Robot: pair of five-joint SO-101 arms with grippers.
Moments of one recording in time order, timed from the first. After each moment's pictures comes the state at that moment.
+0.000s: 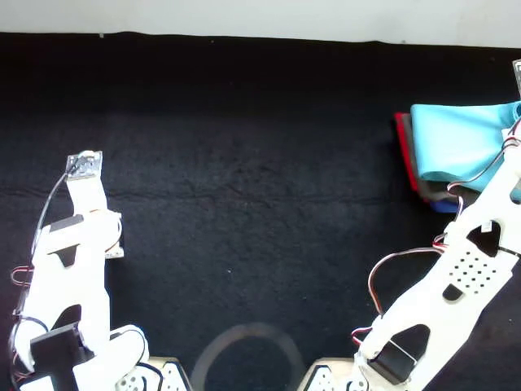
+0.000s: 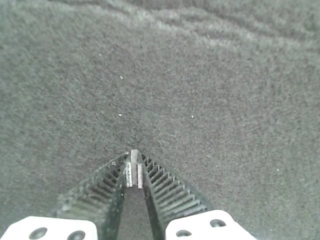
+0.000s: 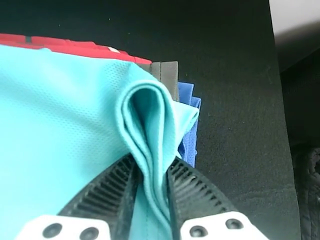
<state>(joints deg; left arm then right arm) -27.7 -16.4 58.7 34.3 -12.3 33.7 52.7 -65.5 60.0 45.7</state>
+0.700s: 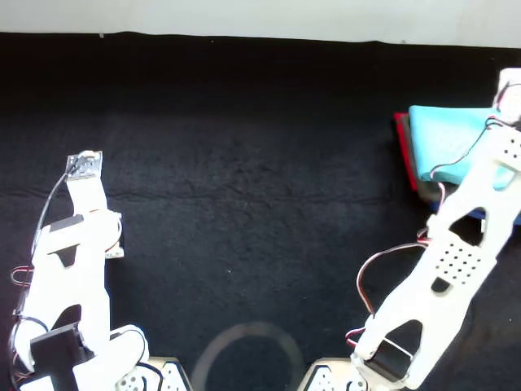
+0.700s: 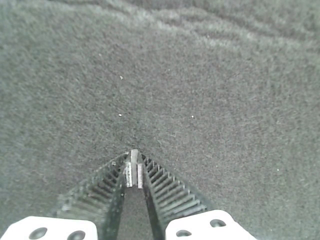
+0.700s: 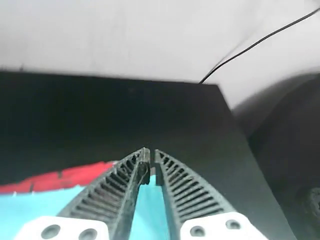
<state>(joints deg) -27.7 -16.4 58.7 34.3 -12.3 27.3 54.7 -80.7 59.1 30.0</state>
